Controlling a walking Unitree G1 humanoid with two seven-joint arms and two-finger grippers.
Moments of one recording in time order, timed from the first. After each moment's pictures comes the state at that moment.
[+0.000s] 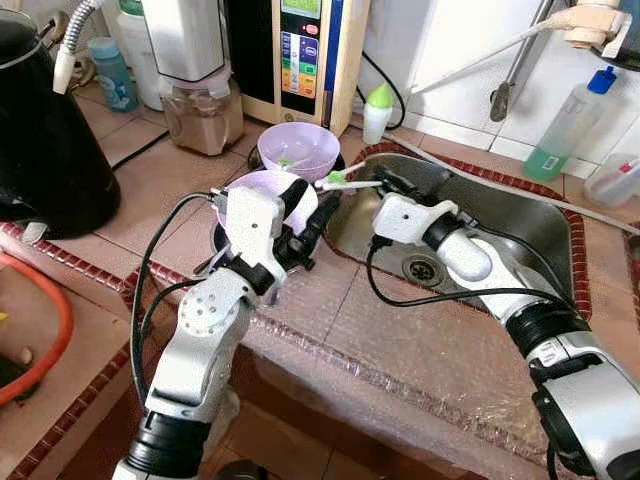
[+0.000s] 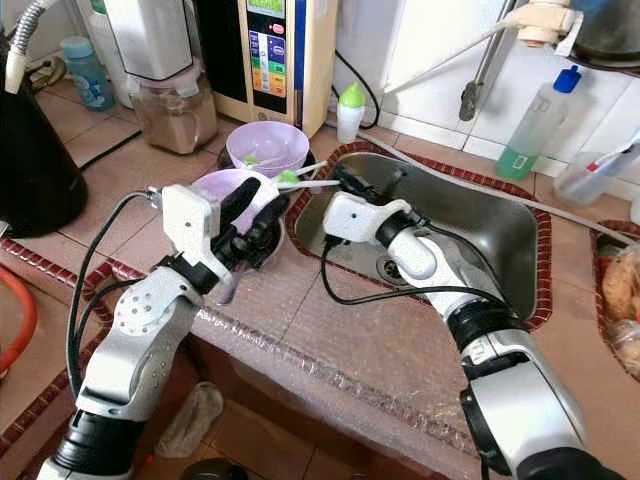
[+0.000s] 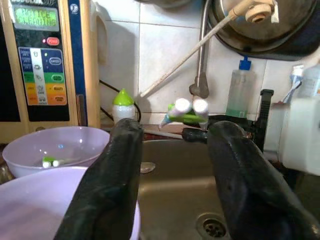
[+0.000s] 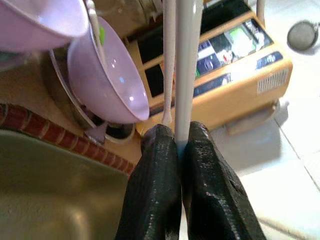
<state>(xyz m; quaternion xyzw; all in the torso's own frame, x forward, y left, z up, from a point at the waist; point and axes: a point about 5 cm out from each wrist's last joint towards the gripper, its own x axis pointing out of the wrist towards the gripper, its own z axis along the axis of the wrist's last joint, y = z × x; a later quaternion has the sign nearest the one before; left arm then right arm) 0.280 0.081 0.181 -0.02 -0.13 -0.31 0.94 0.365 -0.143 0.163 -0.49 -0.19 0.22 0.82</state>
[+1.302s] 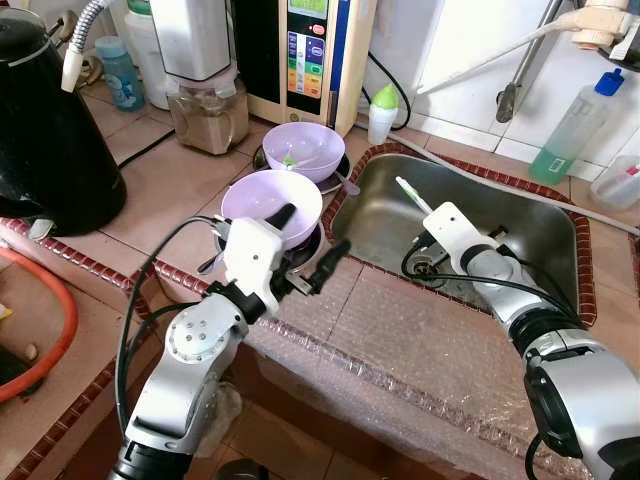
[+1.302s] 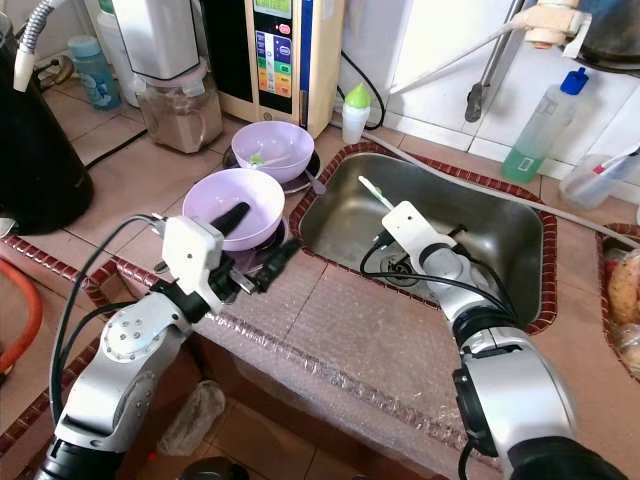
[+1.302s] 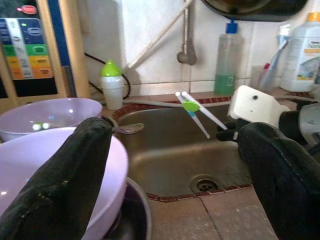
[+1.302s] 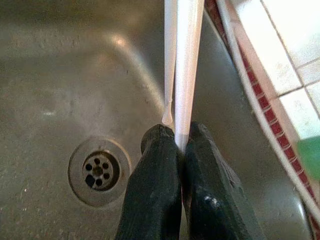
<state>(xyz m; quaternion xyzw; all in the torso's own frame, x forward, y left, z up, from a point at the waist) 0.260 0.086 0.161 0.01 -0.08 -0.34 0.94 0.369 -0.213 0.100 -0.37 0.16 0.09 0.91</state>
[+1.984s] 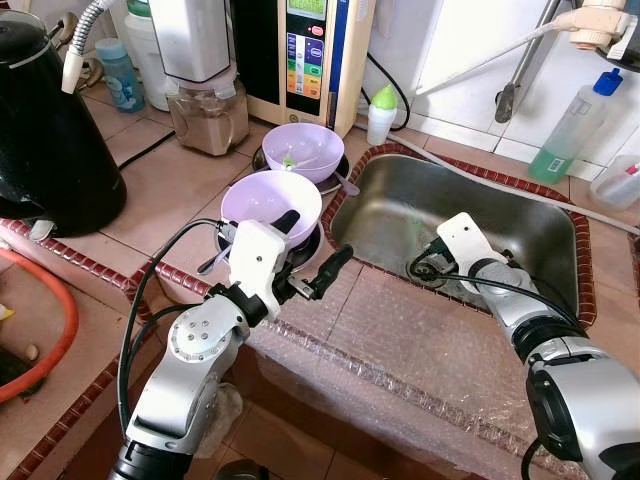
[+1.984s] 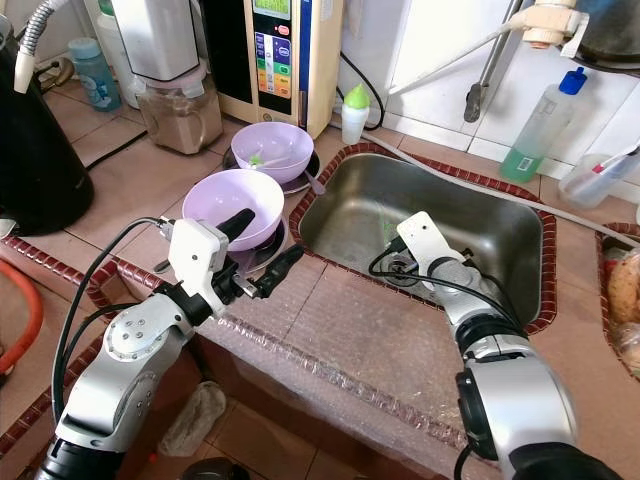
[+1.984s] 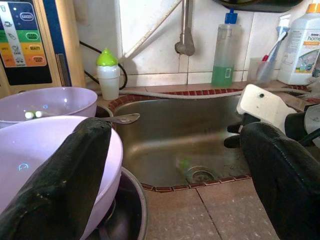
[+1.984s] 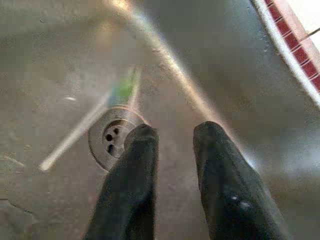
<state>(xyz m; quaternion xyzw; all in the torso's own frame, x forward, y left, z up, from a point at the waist) 0.261 0.085 0.157 0.01 -0.06 -0.35 0.94 0.361 -0.223 0.086 -0.29 0.22 0.07 0.93</state>
